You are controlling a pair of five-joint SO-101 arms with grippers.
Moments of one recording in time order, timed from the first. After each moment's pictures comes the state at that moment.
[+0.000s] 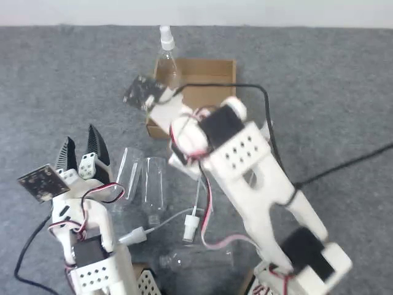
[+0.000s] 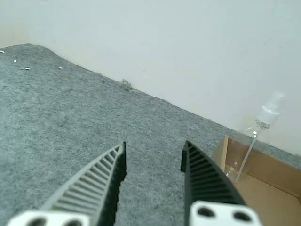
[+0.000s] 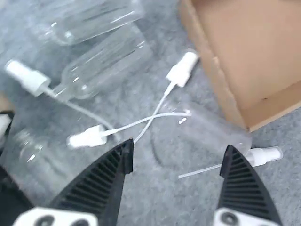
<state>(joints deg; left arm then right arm) -23.8 -103.4 97.0 30.8 19.7 -44.9 -8.4 -12.6 100.4 20.0</state>
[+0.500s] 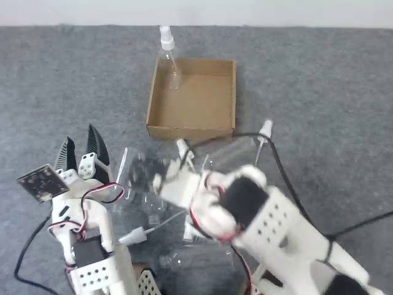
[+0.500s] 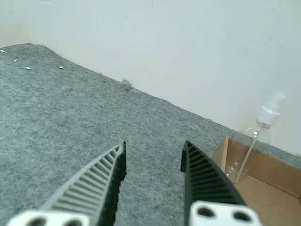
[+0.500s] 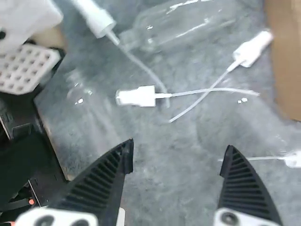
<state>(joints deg) -24.0 -103.4 97.0 30.8 19.7 -58.1 -36.8 20.1 97.9 20.0</state>
